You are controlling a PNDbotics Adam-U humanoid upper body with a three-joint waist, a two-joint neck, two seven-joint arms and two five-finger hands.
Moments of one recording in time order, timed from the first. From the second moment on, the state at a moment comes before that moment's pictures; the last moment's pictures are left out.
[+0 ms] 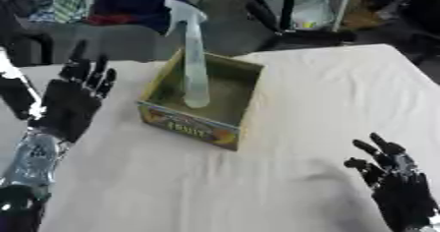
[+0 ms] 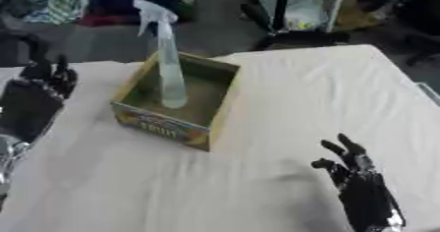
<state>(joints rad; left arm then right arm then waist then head) -0.17 0.35 0.03 -1.89 1.29 0.04 0.08 -0.08 -0.07 -0.08 -1.60 -0.37 -0.06 0.22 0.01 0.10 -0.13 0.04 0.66</state>
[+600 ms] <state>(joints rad) -0.09 0.18 -0.01 -1.81 0.94 0.08 -0.12 -0.07 -0.08 -0.08 -1.60 -0.38 -0.06 0.22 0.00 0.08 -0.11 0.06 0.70</state>
